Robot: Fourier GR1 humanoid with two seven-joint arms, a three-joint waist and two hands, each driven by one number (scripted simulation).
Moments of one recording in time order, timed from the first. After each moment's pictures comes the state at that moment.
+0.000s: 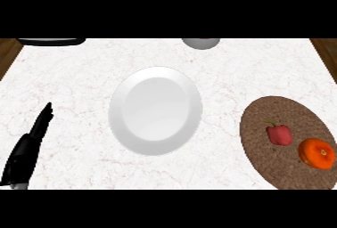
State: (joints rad) left arm 0.08 0.47 -0.09 -1.47 0.01 0.19 -0.13; right arm 0.46 -0.69 -0.44 -1.93 -0.43 0.01 0.25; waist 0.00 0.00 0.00
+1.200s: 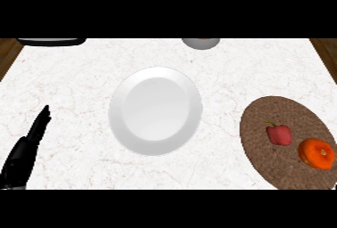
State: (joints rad) left arm 0.10 0.41 -0.01 -1.48 -0.06 0.12 -0.14; right arm 0.14 -0.71 -0.22 -1.47 -0.11 0.39 0.24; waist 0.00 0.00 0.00
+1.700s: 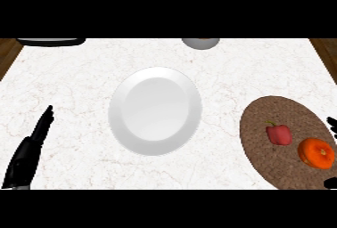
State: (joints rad) left arm 0.09 0.36 0.03 -1.47 -0.12 0.09 -0.15; right arm 0.06 -0.64 -0.21 -1.37 0.01 0.47 0.21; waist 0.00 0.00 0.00
